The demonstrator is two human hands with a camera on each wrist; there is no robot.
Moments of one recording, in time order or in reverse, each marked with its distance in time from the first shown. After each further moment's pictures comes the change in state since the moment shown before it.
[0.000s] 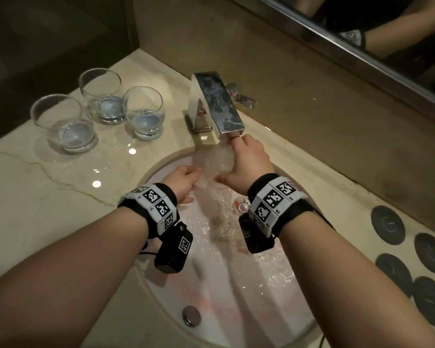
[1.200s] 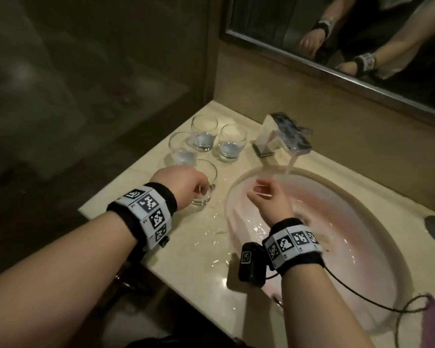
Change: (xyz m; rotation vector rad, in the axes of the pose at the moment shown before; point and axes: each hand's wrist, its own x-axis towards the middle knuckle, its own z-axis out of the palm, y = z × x) left_hand -0.146 0.036 -0.188 1.404 0.094 0.533; right_hand -0.073 -0.130 0.051 0.911 0.180 0.320
